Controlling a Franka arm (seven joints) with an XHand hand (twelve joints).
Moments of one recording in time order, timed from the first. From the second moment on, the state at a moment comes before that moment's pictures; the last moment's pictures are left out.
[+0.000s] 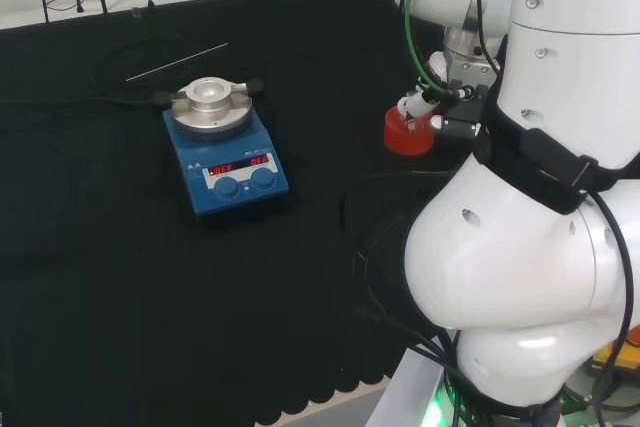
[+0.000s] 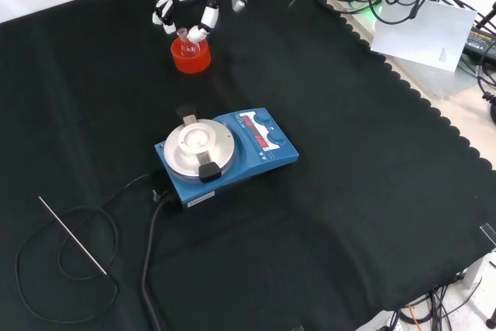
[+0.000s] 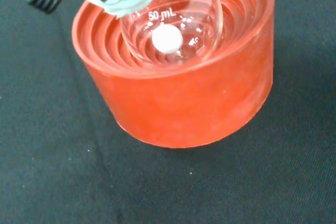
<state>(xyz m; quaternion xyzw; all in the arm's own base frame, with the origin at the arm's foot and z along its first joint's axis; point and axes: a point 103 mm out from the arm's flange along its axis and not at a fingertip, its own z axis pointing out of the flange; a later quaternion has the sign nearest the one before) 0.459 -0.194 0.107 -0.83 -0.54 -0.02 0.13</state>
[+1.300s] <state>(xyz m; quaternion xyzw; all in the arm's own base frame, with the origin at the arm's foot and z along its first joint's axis) 0.463 -0.187 0.109 -0.83 -0.55 0.00 0.12</state>
